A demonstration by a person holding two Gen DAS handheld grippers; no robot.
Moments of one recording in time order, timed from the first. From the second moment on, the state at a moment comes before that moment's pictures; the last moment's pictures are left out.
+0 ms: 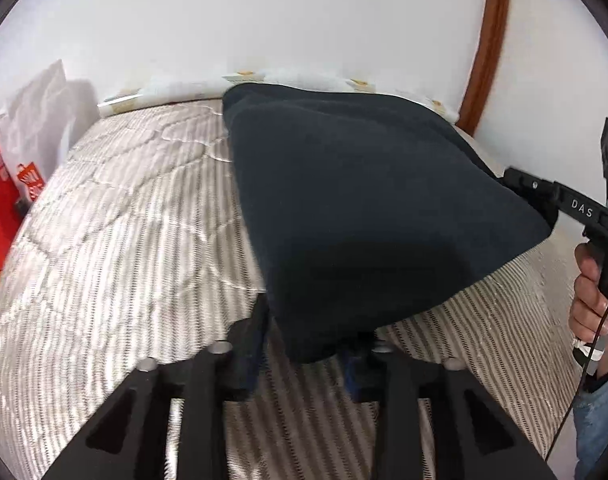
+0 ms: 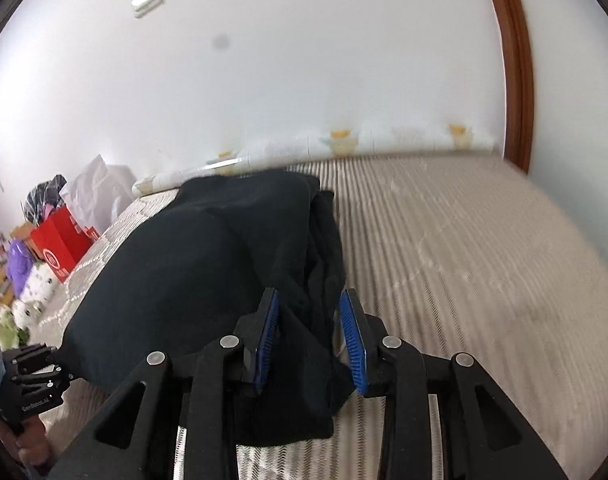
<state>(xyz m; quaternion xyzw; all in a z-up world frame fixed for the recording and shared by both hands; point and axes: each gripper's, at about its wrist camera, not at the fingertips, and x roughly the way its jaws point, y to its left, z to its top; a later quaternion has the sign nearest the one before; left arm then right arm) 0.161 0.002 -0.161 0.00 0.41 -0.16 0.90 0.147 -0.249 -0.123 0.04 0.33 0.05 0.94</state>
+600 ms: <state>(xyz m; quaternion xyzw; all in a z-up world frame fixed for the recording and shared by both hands) 0.172 0.004 -0.166 -0.02 0.42 -0.15 0.89 0.181 -0.261 -0.138 0.06 0.34 0.05 0.93</state>
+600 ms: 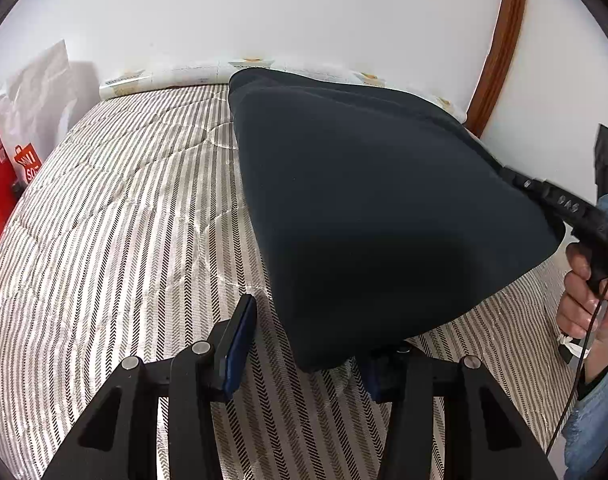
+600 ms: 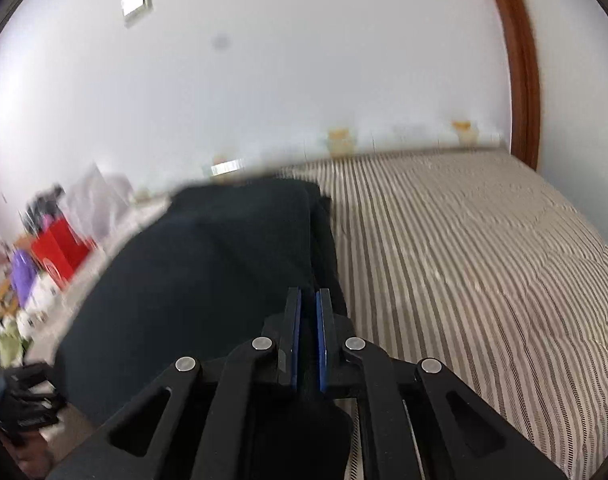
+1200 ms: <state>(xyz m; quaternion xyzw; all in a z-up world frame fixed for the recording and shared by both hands) 0.134 0.000 -0.111 0.05 0.35 -0.17 0.92 0.128 -0.260 -0.114 -0.02 0.37 0.01 0.93</state>
